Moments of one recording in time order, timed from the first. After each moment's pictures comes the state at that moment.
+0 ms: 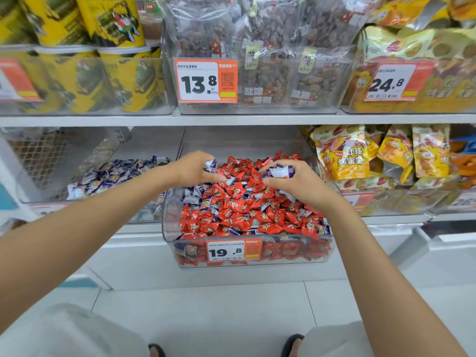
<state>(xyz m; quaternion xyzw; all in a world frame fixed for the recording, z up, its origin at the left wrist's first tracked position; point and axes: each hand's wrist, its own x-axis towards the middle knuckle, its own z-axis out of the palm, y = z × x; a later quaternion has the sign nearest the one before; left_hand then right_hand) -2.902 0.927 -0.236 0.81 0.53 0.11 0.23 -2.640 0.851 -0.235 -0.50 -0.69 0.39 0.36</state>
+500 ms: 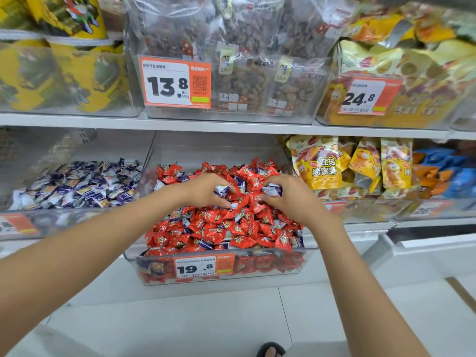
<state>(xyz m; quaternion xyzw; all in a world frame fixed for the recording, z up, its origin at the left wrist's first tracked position) -2.832 0.941 -0.272 0.85 0.44 0.05 0.29 -2.604 0.861 -0.247 -0.62 -0.76 0.09 0.19</state>
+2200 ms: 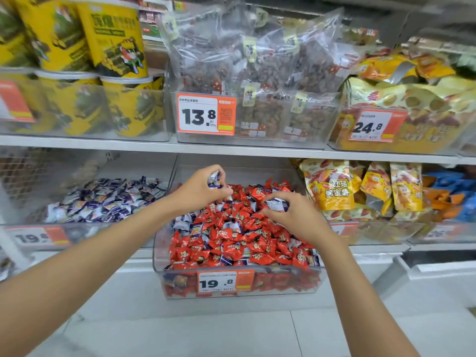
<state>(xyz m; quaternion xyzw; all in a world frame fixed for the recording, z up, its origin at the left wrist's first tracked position) -2.877 0.907 -0.224 0.77 0.44 0.33 0.34 -2.637 0.846 -0.228 -0.60 -0.72 0.19 0.28</state>
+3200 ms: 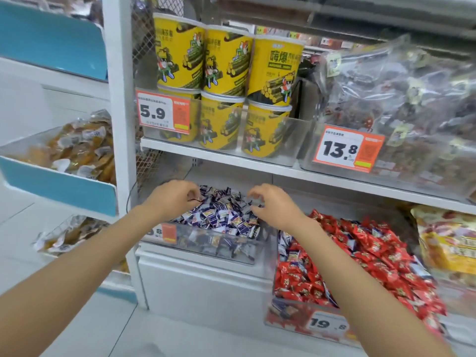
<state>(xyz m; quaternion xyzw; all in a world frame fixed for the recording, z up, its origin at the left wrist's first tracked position) -3.153 0.917 -0.253 0.73 0.67 0.14 0.06 -2.885 0.942 -0.227 -0.47 -0.86 0.09 0.14</state>
